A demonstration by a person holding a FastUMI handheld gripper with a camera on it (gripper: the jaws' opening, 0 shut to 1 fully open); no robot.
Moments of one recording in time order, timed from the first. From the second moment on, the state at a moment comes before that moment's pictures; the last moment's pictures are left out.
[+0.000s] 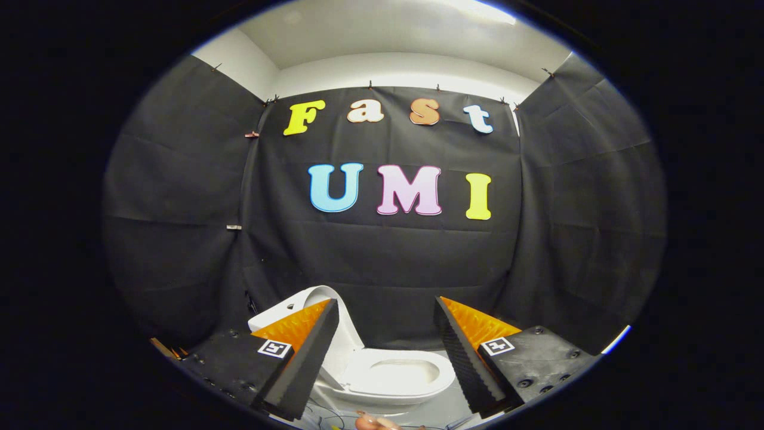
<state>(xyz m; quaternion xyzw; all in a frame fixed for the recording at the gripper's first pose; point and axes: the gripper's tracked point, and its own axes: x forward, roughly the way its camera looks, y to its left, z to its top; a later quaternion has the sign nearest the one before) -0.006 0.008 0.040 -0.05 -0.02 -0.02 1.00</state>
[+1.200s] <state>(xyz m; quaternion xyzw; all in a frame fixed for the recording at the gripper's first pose) -0.006 -0.018 0.041 -0.05 -0.03 -0.04 1.00</state>
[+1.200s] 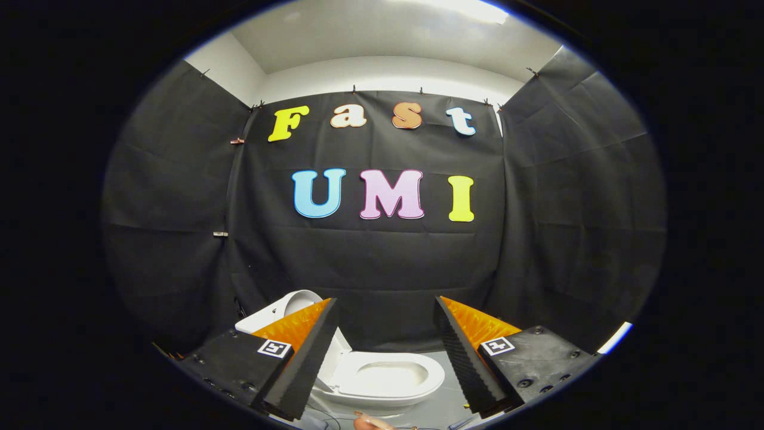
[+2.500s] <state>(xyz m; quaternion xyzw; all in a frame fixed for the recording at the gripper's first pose) -0.006 -0.017 0.041 -0.05 -0.04 -0.05 1.00</state>
